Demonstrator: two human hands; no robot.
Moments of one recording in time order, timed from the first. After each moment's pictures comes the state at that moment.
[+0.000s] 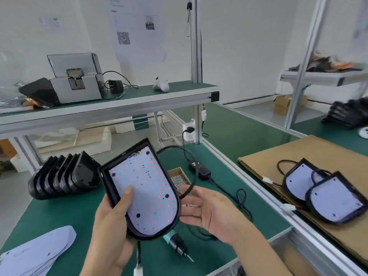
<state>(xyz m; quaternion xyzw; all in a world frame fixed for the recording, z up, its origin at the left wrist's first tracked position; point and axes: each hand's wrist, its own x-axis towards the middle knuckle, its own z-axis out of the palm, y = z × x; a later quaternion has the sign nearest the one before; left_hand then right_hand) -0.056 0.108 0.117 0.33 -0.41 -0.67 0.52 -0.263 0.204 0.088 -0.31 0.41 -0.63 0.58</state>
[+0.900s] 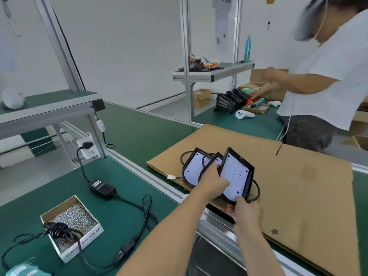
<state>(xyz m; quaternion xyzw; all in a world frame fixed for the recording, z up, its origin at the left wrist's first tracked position) -0.458 0.296 0.078 0.12 -0.83 -0.55 -0.05 -0.445 0.409 0.018 0.22 0.55 -0.80 0.03</state>
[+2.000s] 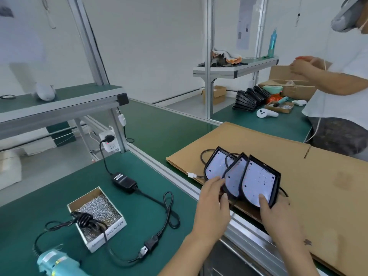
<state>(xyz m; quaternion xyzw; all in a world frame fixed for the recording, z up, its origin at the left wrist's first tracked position) -0.373 0.264 0.019 0.08 -0.88 -0.41 0.23 -0.445 0.430 0.015 0.07 0.94 -0.33 -0.01</state>
